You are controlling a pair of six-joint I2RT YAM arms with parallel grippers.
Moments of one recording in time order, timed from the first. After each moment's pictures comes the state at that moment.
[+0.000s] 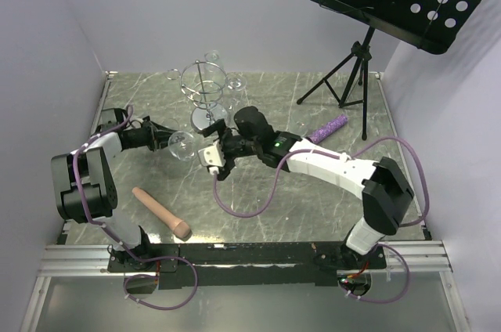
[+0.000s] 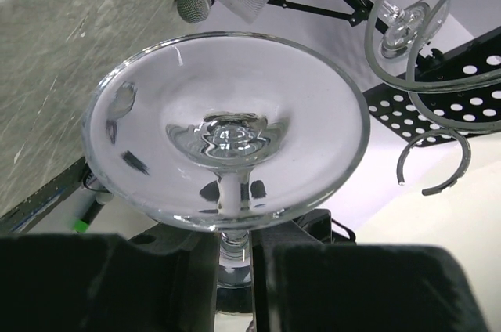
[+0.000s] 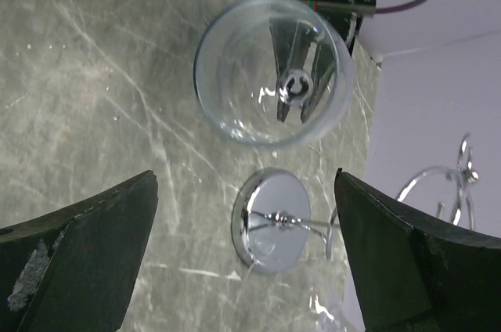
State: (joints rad) left arm 0.24 1.65 0.92 -0.25 1.23 -1.14; right arm 0.90 1.60 1.25 -0.09 -0.52 -1.13
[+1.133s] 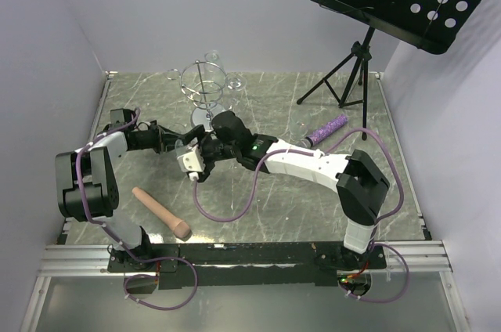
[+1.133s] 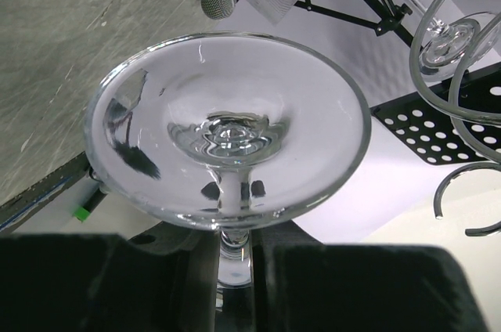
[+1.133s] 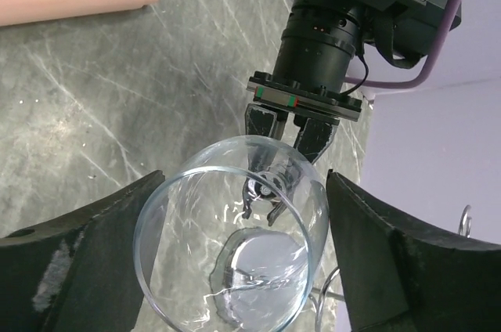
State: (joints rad) left arm 0.18 1.65 0.92 -0.32 1.16 -1.14; right arm 0.99 1.78 1.38 0.00 -0.50 -1.13
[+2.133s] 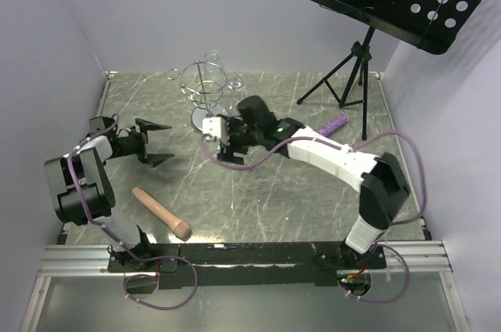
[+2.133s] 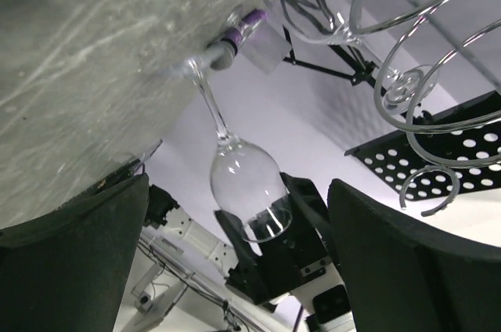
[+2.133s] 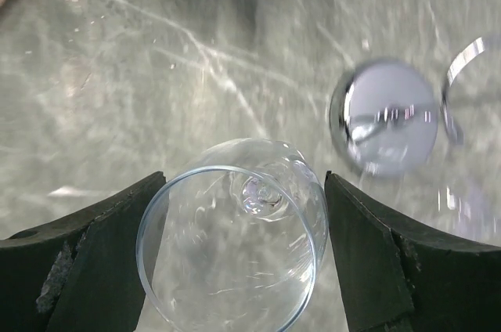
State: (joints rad) left arm 0.34 1.65 0.90 -0.39 1.12 -1.04; right arm 0.84 1.68 1.37 -0.33 -0.43 -0.75
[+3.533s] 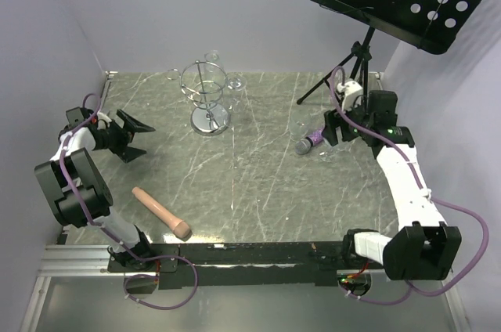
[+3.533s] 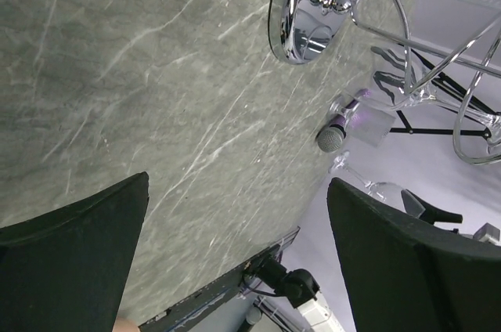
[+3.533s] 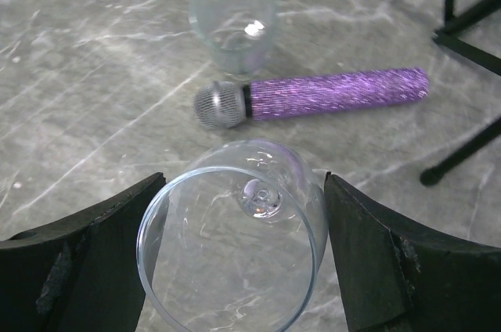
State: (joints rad) left arm 0.47 1.64 1.07 -0.56 0.82 -0.53; right arm -0.02 1.16 1.07 -0.59 -0.42 -0.35
